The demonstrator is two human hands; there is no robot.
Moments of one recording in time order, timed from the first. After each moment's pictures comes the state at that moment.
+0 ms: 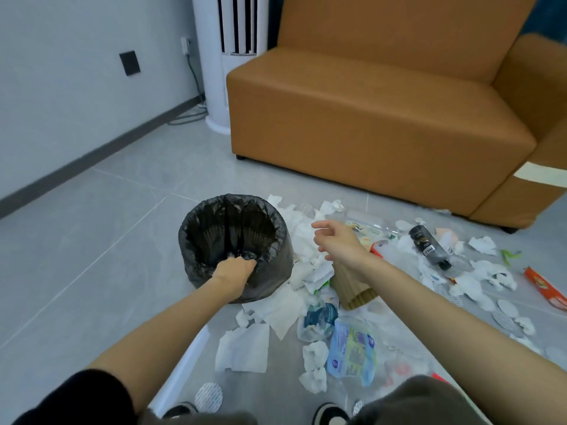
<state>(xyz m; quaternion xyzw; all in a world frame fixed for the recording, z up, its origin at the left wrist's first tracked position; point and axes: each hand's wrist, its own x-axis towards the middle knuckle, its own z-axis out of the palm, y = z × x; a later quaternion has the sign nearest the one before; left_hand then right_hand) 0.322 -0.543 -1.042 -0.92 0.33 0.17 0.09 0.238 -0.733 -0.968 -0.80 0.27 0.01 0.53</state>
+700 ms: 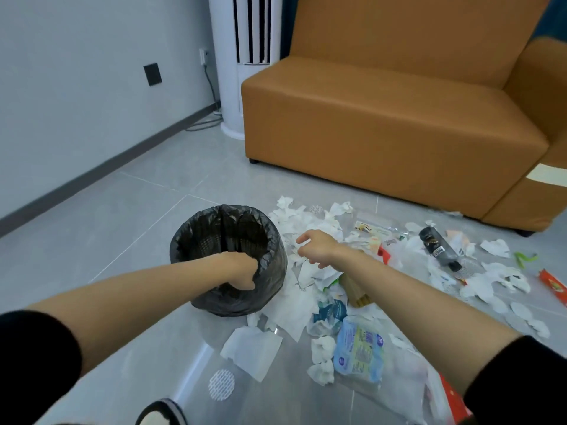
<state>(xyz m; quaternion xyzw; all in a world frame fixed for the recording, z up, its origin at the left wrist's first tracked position) 0.299 -0.527 -0.973 -0.88 0.34 0.28 0.16 0.246 -0.697 -0.962 -0.89 0.21 0.17 0.37</state>
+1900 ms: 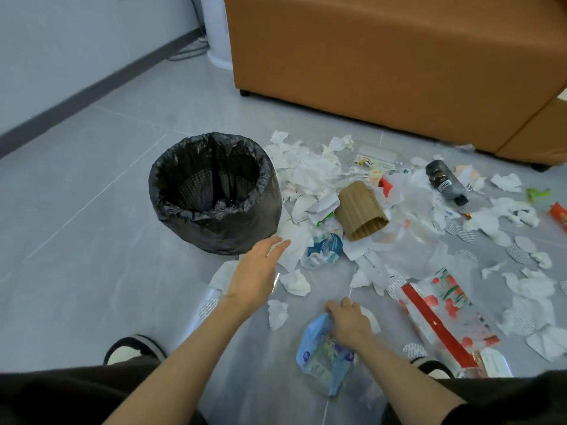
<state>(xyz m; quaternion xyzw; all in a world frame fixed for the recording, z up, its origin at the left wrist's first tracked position) 0.177 -0.537 -1.157 -0.89 0.39 -0.03 -0.25 0.047 -0.715 -1.226 -0.92 0.22 0.28 0.12</state>
